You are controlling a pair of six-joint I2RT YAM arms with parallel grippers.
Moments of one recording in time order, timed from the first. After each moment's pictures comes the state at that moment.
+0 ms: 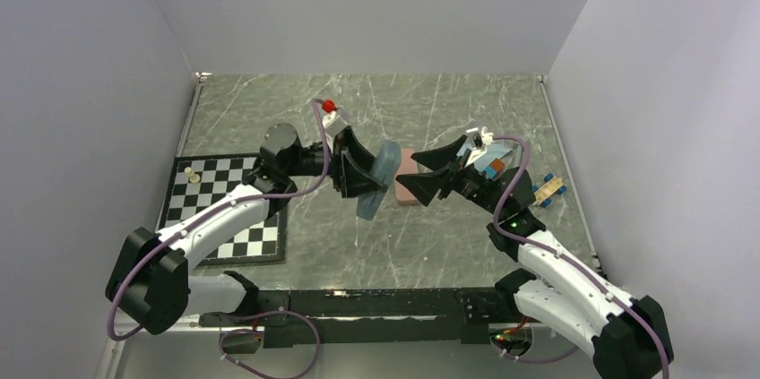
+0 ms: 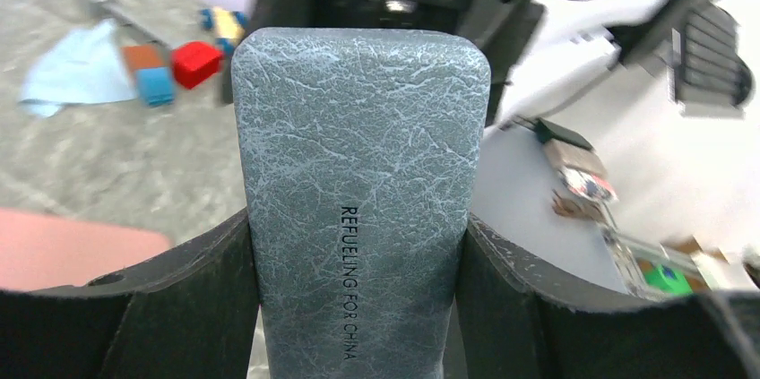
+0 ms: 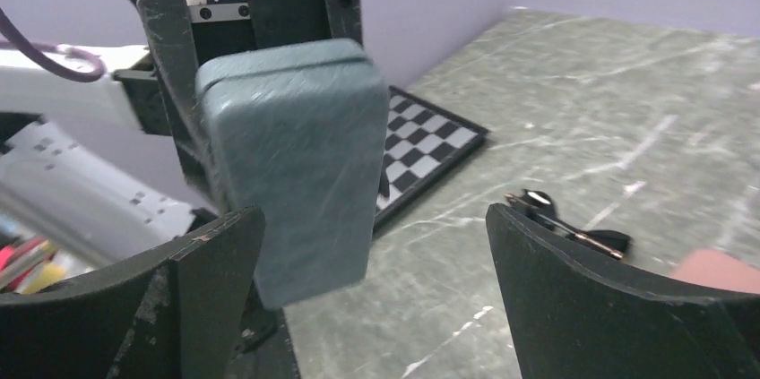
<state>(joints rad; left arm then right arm) -0.52 1.26 0.80 0.53 0.96 -0.52 0.50 0.81 0.45 0.57 -0.50 0.55</state>
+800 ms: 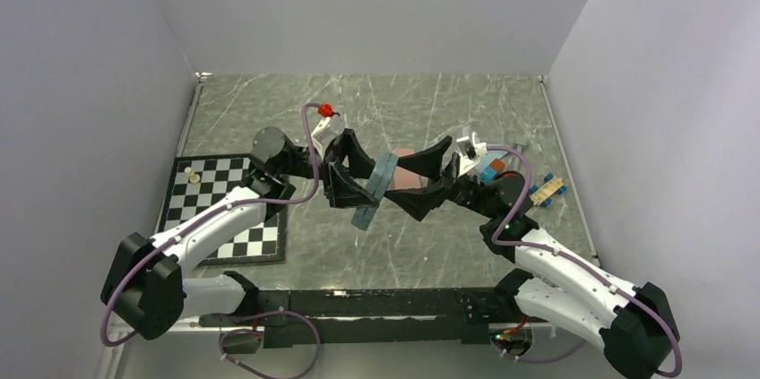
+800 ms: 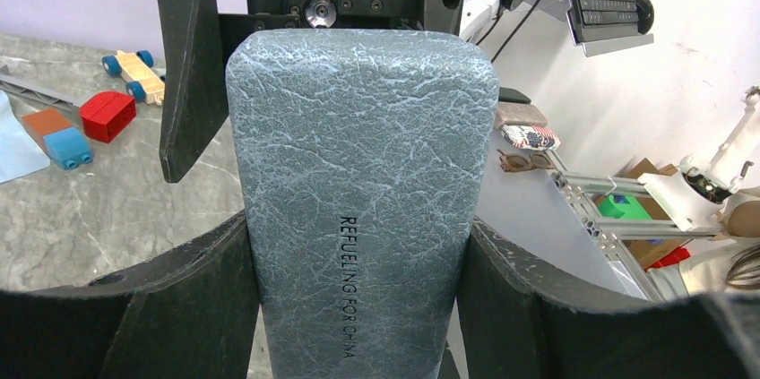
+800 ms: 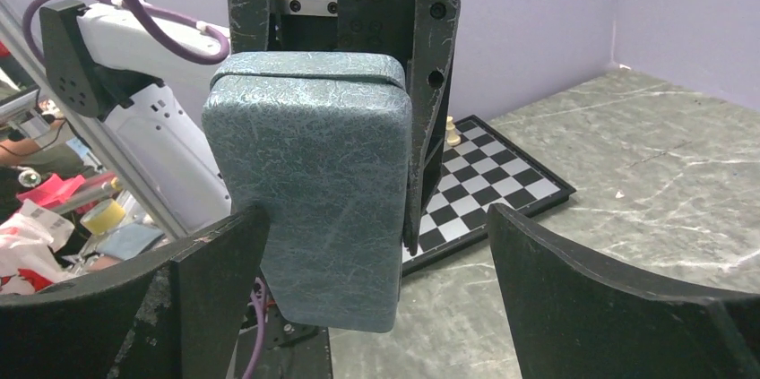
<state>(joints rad) -0.59 1.23 0.78 0.76 1.18 -0.62 0.67 0.89 0.48 0.78 -0.58 0.53</state>
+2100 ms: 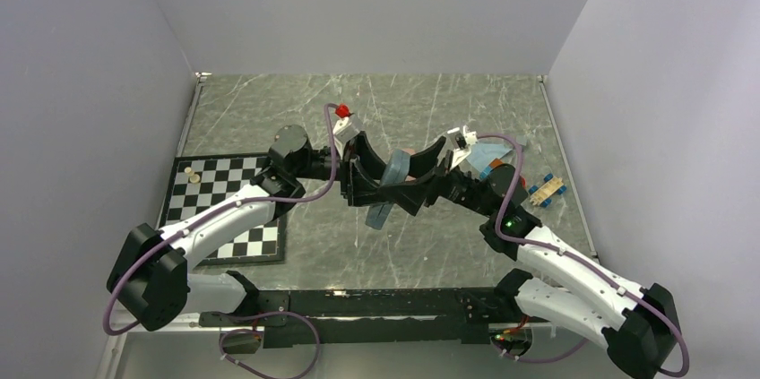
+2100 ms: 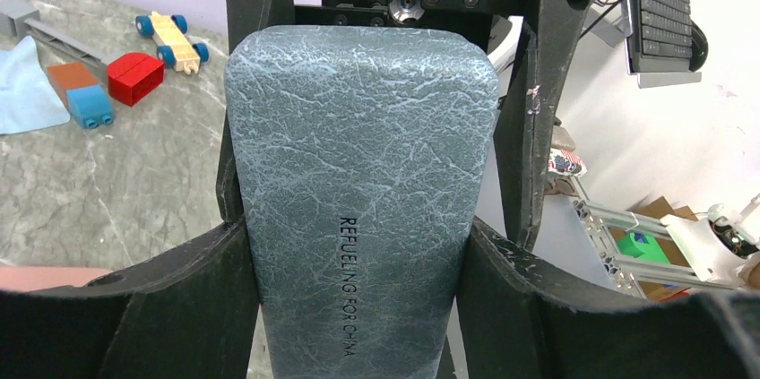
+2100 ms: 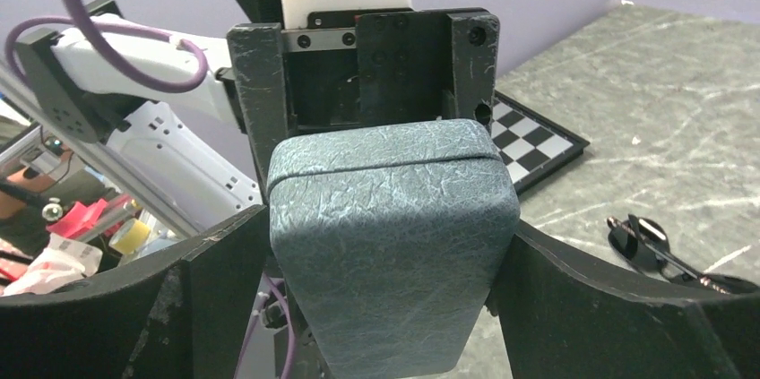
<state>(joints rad) -0.65 1.27 0.82 0.59 1.03 -0.54 0.71 0.87 0.56 0.58 -0.50 0.59</state>
